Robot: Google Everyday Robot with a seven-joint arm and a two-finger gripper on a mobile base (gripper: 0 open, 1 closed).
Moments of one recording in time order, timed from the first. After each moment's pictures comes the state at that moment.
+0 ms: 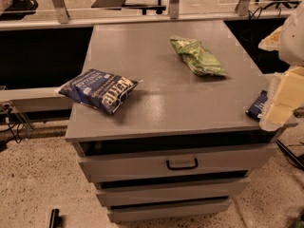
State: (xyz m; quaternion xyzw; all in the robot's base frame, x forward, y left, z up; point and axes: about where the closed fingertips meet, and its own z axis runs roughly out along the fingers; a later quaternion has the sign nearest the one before) arm 0.438 -0.216 0.977 -0.60 0.78 -0.04 0.16
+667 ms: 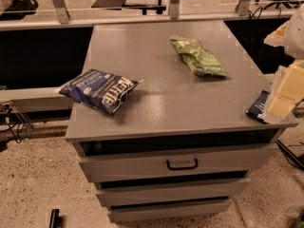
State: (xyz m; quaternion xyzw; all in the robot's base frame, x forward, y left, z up) arm 0.450 -0.228 0.980 -0.59 0.79 -0.03 0.17
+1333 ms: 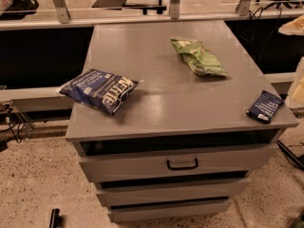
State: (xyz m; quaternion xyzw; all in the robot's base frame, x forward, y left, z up) arm 0.497 -0.286 0.975 -0.62 0.75 -0.05 0.21
